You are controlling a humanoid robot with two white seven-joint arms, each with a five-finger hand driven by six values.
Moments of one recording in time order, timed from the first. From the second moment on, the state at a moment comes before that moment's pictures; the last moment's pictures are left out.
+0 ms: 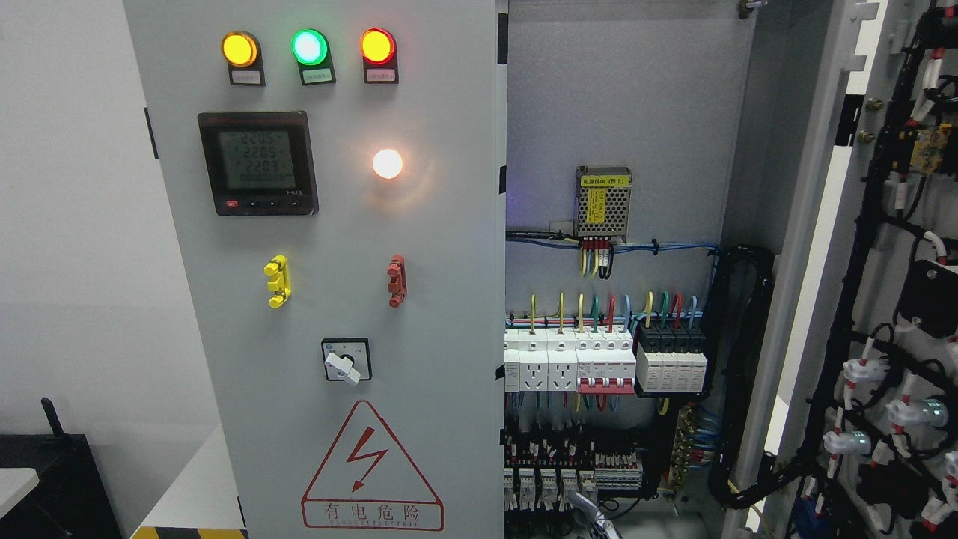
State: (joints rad) left arm 0.09 -0.04 0.10 -0.10 -0.12 -0.07 -0.21; right arm -0.06 -0.04 0.26 -1.83 -0.09 0.03 0.09
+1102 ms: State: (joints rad) left arm 0.09 -0.04 0.10 -0.10 -0.12 -0.07 -0.21; right arm -0.26 0.03 0.26 -1.61 -0.10 0.07 0.09
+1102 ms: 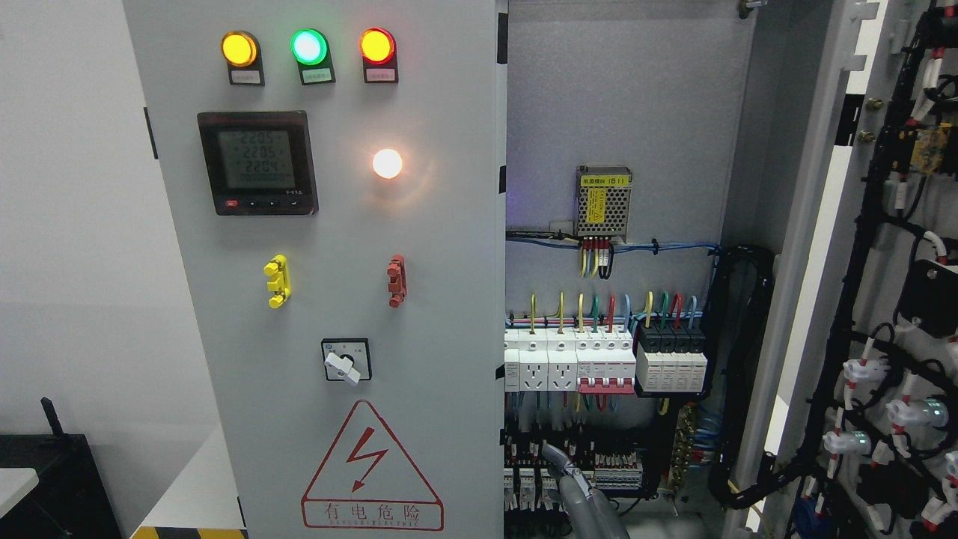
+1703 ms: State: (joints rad) left arm 0.09 -0.04 0.10 -0.10 -0.12 -0.07 -0.21; right arm -0.36 0.04 0.26 -1.50 -0.10 0.07 0.09
